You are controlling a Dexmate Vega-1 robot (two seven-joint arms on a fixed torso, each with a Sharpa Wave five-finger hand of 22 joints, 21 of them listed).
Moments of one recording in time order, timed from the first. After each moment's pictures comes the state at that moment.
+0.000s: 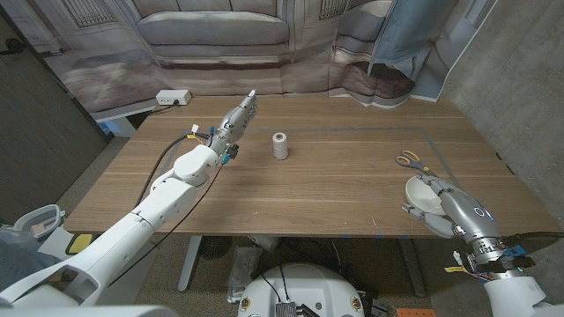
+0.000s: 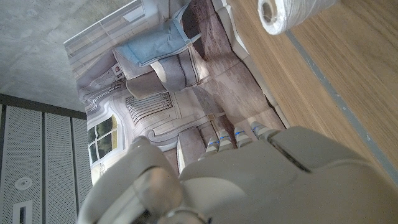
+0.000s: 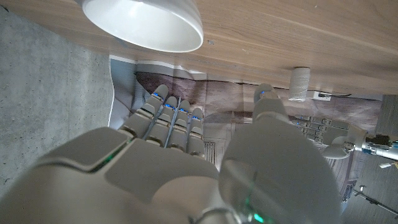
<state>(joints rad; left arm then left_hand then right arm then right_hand) 0.88 0.65 0.41 -1.64 -0.53 -0.15 0.02 0.31 0.05 -0.01 0.07 0.27 -0.17 0.05 0.20 0.18 -0.17 0.00 0.20 0.18 -0.17 0.02 0.19 0.18 -0.16 -0.03 0.20 0.18 -2.06 -0.53 0.23 -2.24 -0.81 0.00 -0.45 0.62 -0.08 0.21 -0.18 0.36 0.26 0.02 0.19 0.19 0.30 0.01 0.21 0.18 0.30 -0.04 0.20 0.19 0.33 -0.04 0.28 0.18</state>
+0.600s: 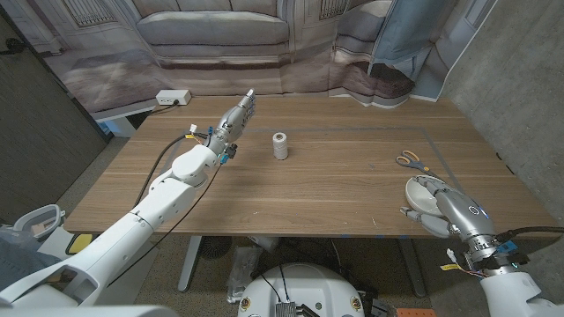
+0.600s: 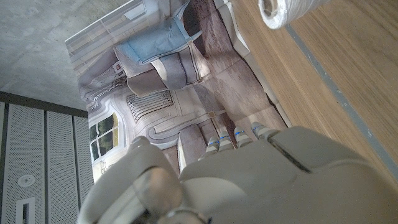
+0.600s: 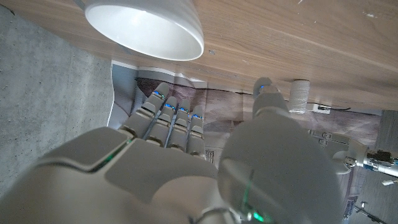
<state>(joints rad) 0.88 0.65 0.40 -1.63 -0.53 -0.17 0.02 0.31 0.05 -0.01 0.07 0.27 -0.17 0.05 0.20 0.18 -0.17 0.00 0.20 0.18 -0.17 0.02 0.18 0.18 -0.17 -0.03 0.20 0.18 -2.05 -0.56 0.21 -2.27 -0.83 -0.08 -0.40 0.68 -0.10 0.22 -0.17 0.38 0.31 0.02 0.21 0.19 0.33 0.03 0.22 0.19 0.31 -0.04 0.20 0.19 0.37 -0.04 0.28 0.18</state>
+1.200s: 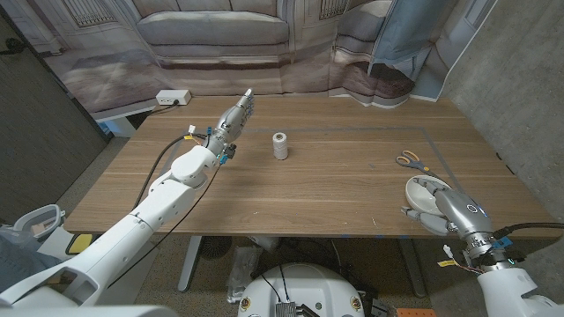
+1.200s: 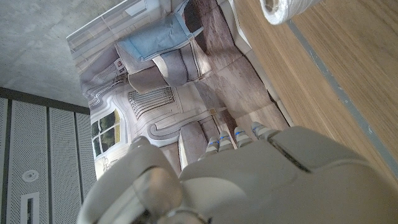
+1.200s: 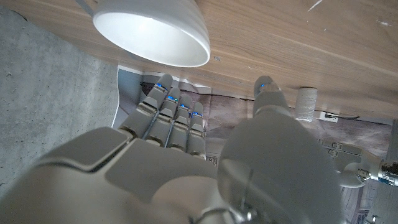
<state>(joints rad) 0.89 0.64 0.39 -1.63 -0.53 -0.19 0.02 0.31 0.05 -0.02 0.08 0.27 -0.17 0.05 0.20 0.18 -0.17 0.00 0.20 0.18 -0.17 0.02 0.18 0.18 -0.17 -0.03 0.20 0.18 -2.04 -0.58 0.19 -2.28 -0.83 -0.16 -0.38 0.69 -0.10 0.21 -0.15 0.40 0.35 0.06 0.21 0.19 0.39 0.05 0.23 0.19 0.44 -0.04 0.23 0.19 0.49 -0.05 0.31 0.19</state>
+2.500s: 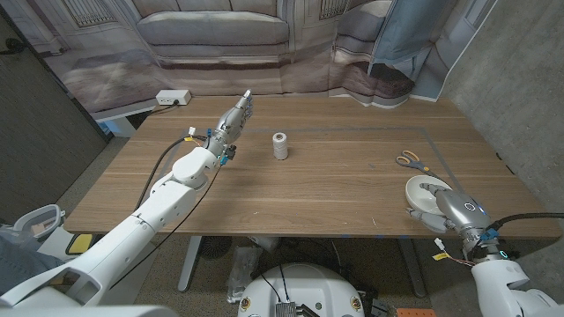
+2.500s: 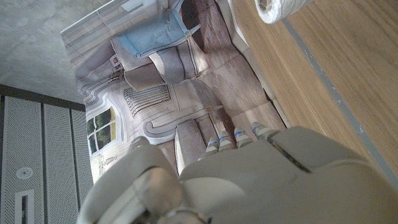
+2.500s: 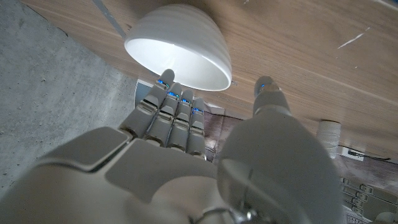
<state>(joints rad) 0.89 0.63 0.39 -1.61 -0.53 -0.19 0.03 0.31 0.05 -0.02 0.08 0.27 -0.18 0.05 0.20 0.18 -0.17 0.00 0.20 0.18 -0.17 0.02 0.18 0.18 -0.17 -0.03 0.20 0.18 -1.99 -0.67 0.09 -2.31 -0.88 -0.43 -0.30 0.71 -0.10 0.19 -0.13 0.40 0.42 0.06 0.22 0.19 0.48 0.04 0.25 0.19 0.51 -0.05 0.23 0.19 0.56 -0.05 0.32 0.19</state>
